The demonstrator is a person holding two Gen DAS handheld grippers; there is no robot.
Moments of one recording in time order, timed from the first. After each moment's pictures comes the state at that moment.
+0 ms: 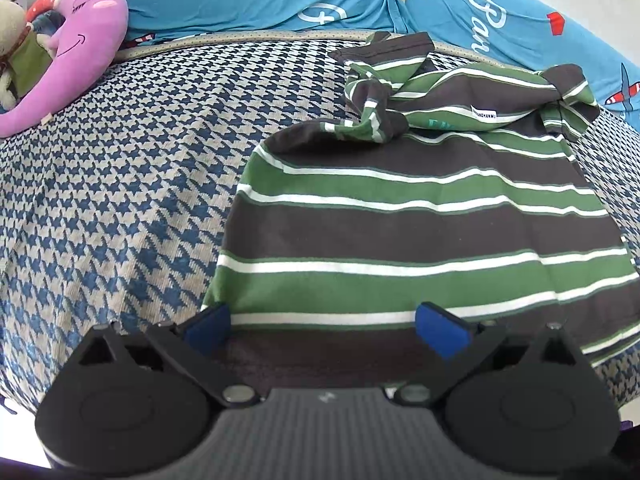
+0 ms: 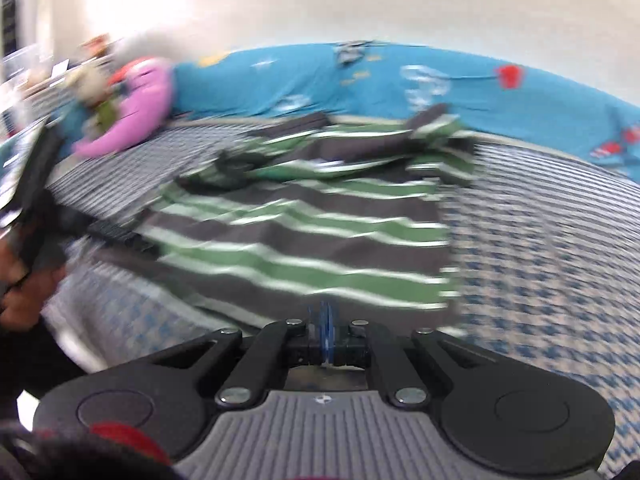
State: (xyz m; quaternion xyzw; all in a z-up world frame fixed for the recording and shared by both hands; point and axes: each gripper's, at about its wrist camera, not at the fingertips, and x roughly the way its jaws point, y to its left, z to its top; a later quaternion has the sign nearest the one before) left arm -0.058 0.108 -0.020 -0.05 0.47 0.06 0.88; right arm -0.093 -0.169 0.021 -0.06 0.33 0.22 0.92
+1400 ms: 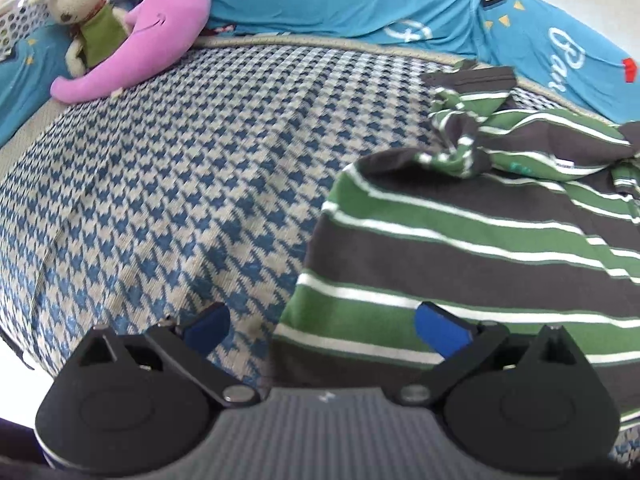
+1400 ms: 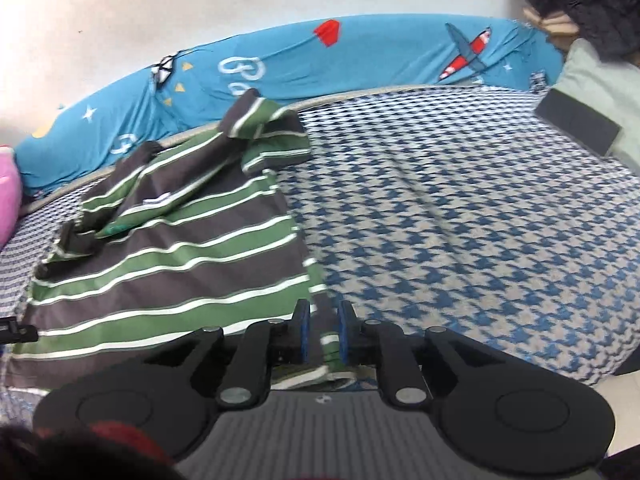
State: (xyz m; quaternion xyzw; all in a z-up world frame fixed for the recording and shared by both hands) left arm -0.058 0.126 -0.015 -0.08 0.45 0.16 0.87; right arm -0.060 -0.207 0.018 0.06 0.38 0.04 0.92
